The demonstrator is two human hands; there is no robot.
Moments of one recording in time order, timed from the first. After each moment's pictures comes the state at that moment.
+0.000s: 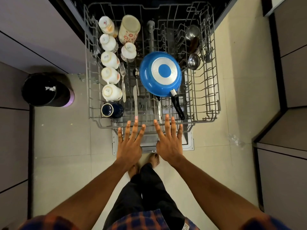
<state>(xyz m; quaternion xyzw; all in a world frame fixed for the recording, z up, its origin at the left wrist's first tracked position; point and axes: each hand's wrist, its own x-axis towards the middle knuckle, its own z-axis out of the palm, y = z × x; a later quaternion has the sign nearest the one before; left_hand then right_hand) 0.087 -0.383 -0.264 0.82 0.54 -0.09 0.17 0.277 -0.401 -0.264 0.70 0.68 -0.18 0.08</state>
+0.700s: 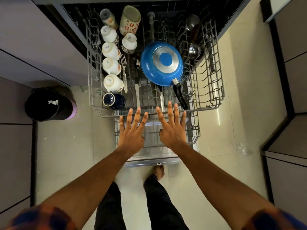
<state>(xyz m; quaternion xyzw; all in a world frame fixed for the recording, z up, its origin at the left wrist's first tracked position) 0.096 -0.273 -0.269 0.83 0.53 -0.11 0.15 0.289 -0.293 -0.268 0.70 0.69 -0.17 0.07</state>
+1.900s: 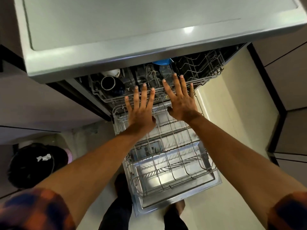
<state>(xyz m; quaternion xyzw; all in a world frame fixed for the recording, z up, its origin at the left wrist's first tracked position) 0.111 0.002 -0.278 0.86 0.49 -0.04 0.15 0.295 -0.027 -0.263 0.75 0.65 -0.09 0.08</state>
